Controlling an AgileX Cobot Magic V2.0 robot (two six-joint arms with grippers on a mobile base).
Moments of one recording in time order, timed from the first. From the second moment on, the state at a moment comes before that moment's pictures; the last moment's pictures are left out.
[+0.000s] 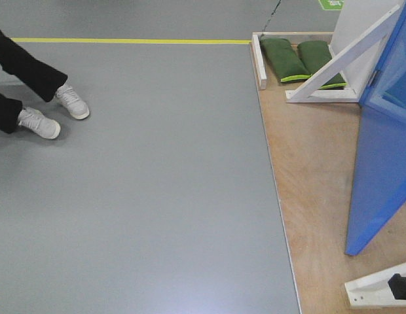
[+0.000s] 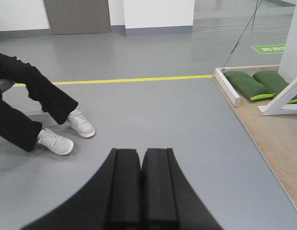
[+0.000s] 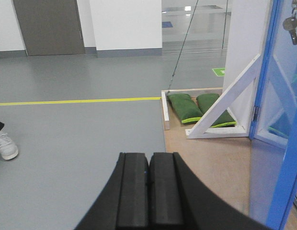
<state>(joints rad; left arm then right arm) 0.00 -0.01 0.03 0.07 0.28 -0.02 -0.01 -0.01 0.03 0.06 0.23 -0.03</state>
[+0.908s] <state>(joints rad) 0.00 -0.01 0.03 0.07 0.28 -0.02 -0.01 -0.01 0.03 0.06 0.23 -0.03</state>
